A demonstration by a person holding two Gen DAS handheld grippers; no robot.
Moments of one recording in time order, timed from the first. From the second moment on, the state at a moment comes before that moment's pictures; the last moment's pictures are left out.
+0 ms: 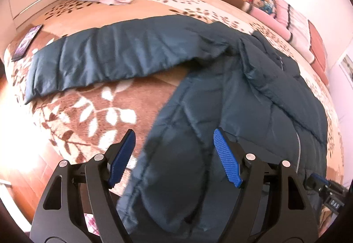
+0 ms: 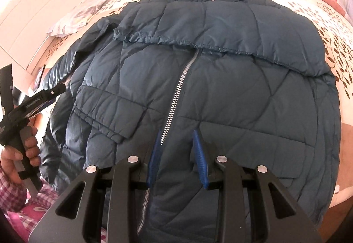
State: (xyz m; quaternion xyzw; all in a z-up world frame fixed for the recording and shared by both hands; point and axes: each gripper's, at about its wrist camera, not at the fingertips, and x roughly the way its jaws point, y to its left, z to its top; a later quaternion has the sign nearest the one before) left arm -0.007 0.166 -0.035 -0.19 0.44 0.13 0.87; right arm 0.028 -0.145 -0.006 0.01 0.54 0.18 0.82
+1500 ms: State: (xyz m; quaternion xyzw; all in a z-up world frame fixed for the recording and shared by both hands) left arm -0.011 0.363 -0.096 -0.49 0.29 0.31 0.76; right arm 0.039 -0.142 -0.023 0.00 0.56 0.18 0.81
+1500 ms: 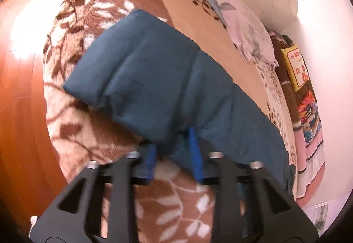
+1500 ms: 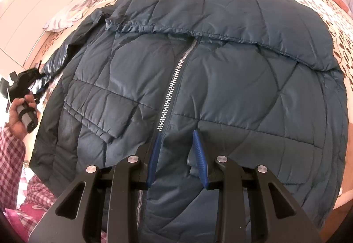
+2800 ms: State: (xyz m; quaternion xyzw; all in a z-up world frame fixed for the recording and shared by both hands) left arm 0.121 -0.036 0.001 -0.02 0.40 -0.16 0.90; right arm 0.029 -0.291 0.003 0.16 0.48 0.10 0.86
